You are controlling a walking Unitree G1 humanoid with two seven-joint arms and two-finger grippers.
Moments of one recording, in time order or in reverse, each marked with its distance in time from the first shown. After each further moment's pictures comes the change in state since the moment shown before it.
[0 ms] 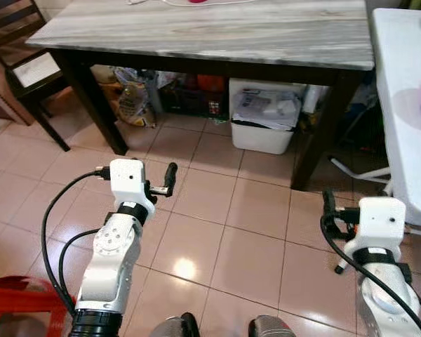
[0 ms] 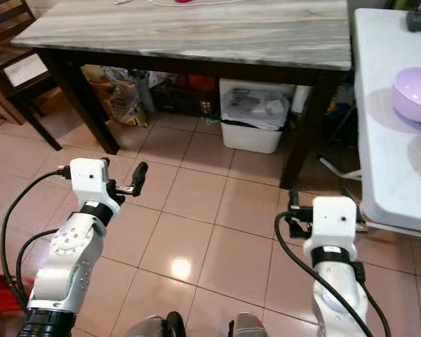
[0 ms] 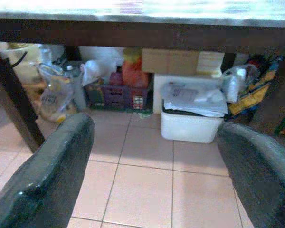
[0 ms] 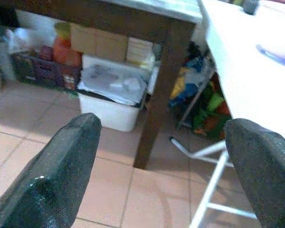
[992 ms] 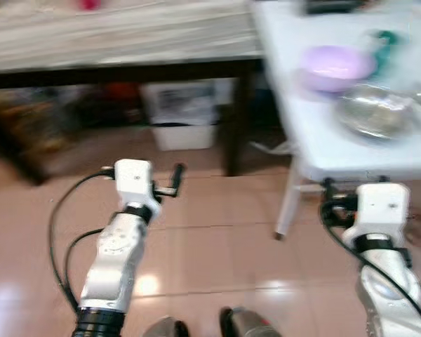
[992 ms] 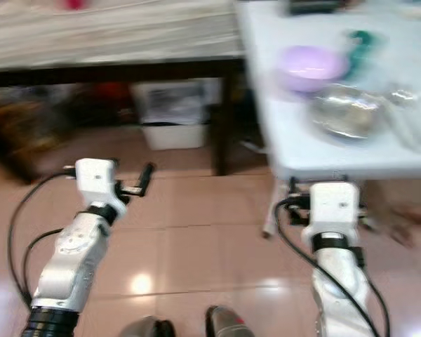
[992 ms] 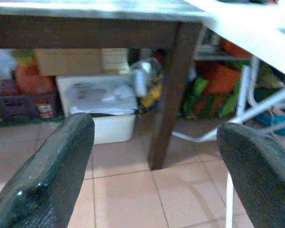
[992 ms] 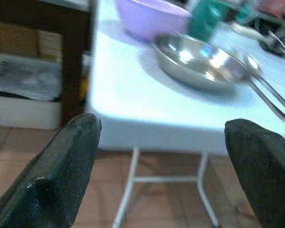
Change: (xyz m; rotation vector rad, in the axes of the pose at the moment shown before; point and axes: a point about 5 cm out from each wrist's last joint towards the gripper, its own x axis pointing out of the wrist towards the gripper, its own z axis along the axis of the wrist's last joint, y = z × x) left arm 0.003 -0.004 -0.004 -0.022 0.005 -0.030; right arm 0.012 0.005 0.016 -0.012 -0.057 0.038
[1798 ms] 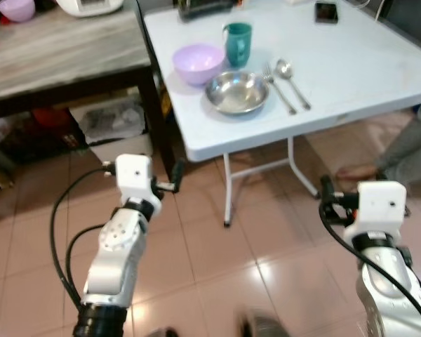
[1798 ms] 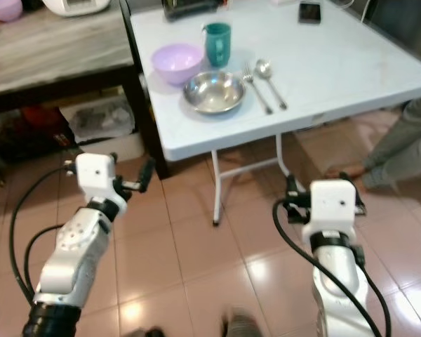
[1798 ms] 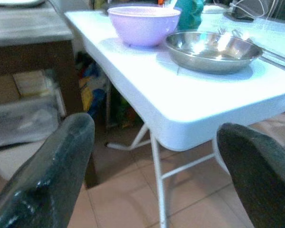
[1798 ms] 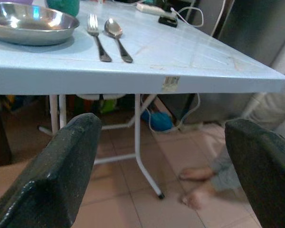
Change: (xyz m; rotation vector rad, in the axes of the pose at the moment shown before) left arm 0.006 -0.006 0.008 -0.008 -0.032 -0.017; right arm 0.007 0.000 0.008 0.004 -0.037 0.008
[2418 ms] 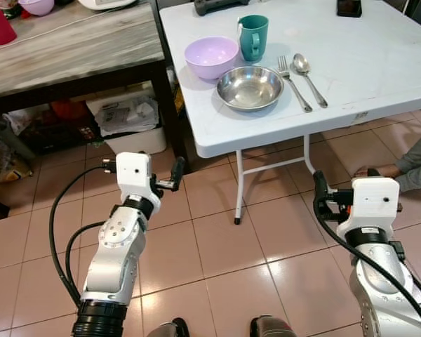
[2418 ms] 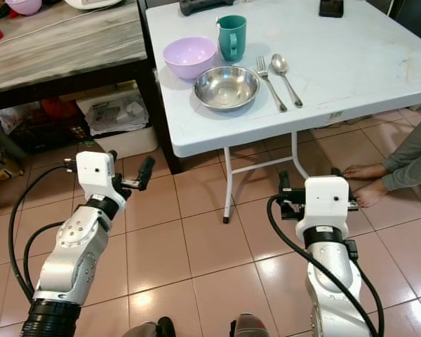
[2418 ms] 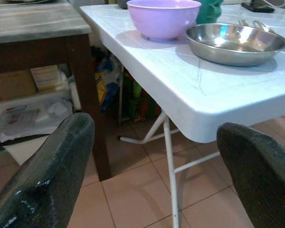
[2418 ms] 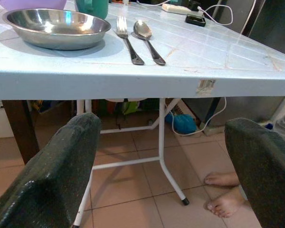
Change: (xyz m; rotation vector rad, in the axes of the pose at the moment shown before) left arm 0.002 0.000 0.002 0.013 -0.001 -0.023; right arm 0.000 0.006 0.001 0.024 -0.006 0.016
